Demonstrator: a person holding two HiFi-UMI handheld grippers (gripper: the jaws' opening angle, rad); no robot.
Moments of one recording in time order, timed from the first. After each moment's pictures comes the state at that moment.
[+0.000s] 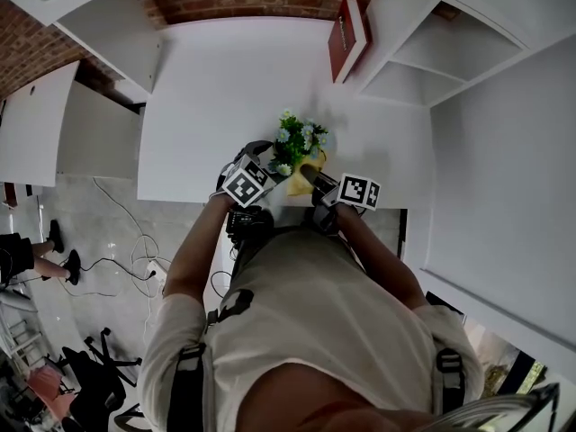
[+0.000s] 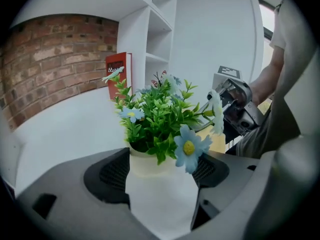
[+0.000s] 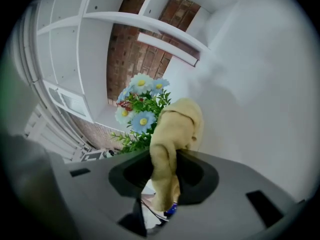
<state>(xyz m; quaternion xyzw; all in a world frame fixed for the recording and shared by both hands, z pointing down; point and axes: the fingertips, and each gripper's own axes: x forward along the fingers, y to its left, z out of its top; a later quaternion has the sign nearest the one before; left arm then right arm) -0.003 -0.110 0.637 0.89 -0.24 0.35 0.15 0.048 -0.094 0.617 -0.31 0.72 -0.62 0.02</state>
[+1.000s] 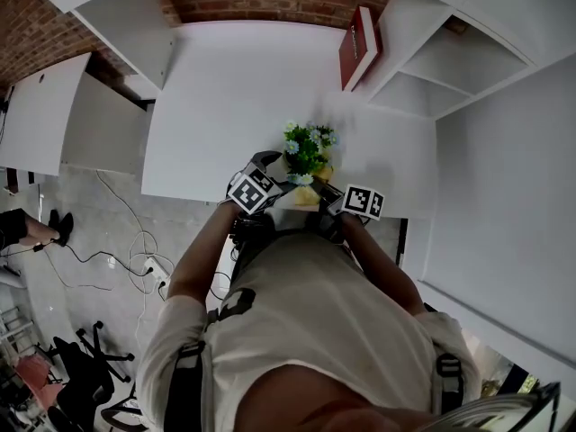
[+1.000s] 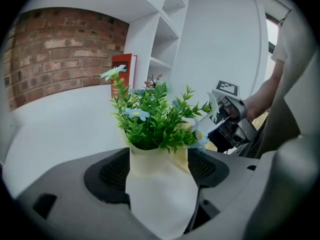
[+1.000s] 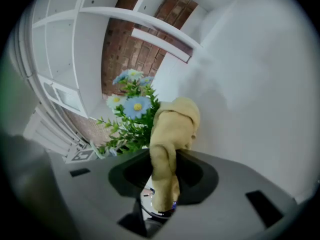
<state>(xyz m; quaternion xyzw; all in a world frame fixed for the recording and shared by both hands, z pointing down) 0.009 -0.096 0.628 0.90 -0.25 0.30 0.20 0.062 -0.080 0.641 -0.32 0.72 -0.62 -0.02</state>
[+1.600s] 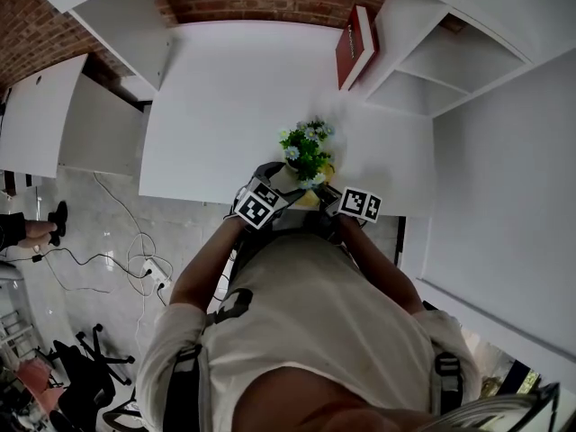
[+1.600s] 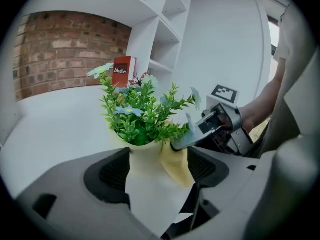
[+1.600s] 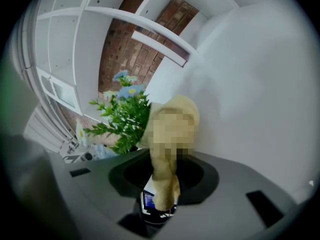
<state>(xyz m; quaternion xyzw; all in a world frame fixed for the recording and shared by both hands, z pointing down) 0.027 -0.073 0.628 0.90 -0.28 0.27 0.21 0.071 -0.076 0.655 -0.35 0.72 -0.60 -0.03</state>
